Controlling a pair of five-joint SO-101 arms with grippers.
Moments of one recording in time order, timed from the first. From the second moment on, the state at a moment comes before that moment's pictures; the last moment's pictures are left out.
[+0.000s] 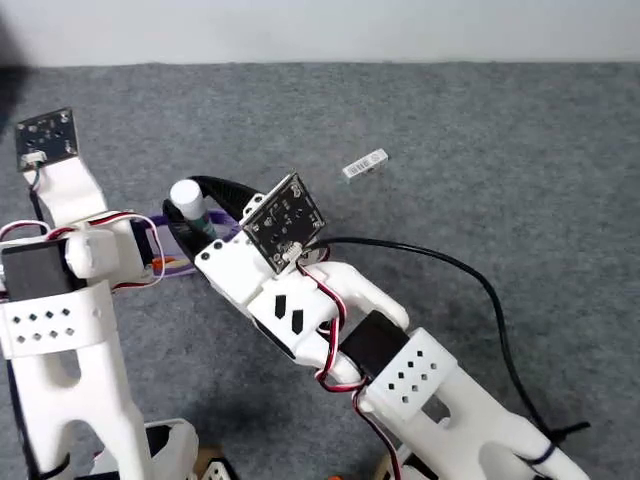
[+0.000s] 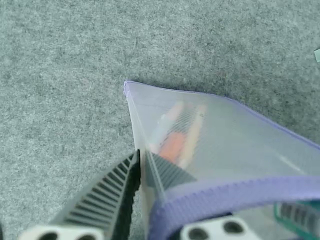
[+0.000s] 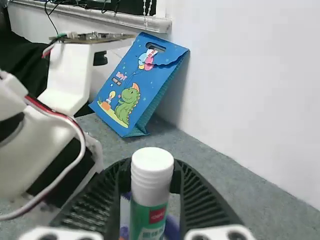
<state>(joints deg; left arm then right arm) -13.8 -31.3 9.5 99.5 14.7 -50.0 -39.0 37.0 15.2 2.0</state>
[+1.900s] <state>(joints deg) -13.8 -31.3 9.5 99.5 14.7 -11.9 67.2 -53.3 33.1 -26.0</state>
